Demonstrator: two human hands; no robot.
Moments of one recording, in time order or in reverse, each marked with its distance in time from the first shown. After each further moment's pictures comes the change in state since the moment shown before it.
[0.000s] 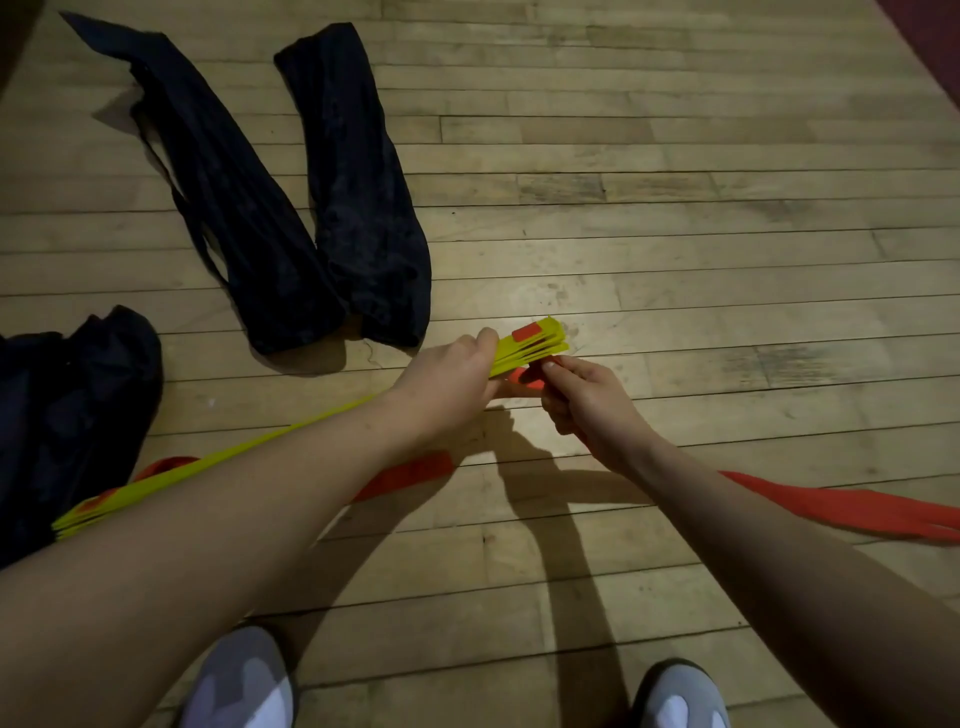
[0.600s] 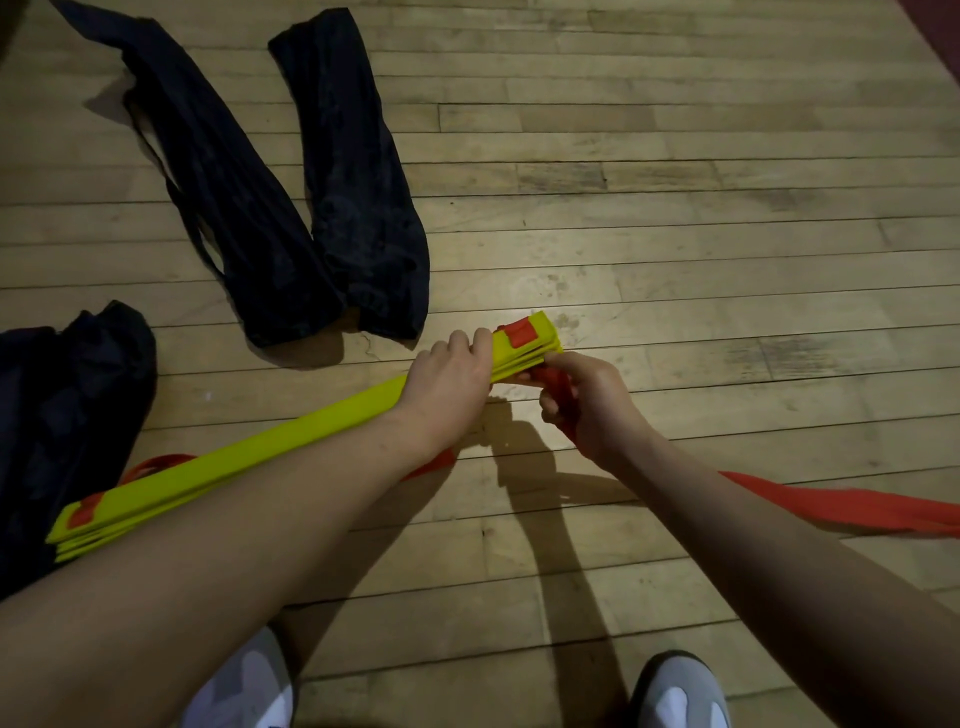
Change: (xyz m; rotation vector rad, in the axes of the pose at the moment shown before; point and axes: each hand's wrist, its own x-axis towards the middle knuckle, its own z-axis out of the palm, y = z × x) left_hand -0.003 0.004 0.025 0.217 0.063 -0.116; right_hand 0.002 0.000 0.007 0.300 0.058 0.108
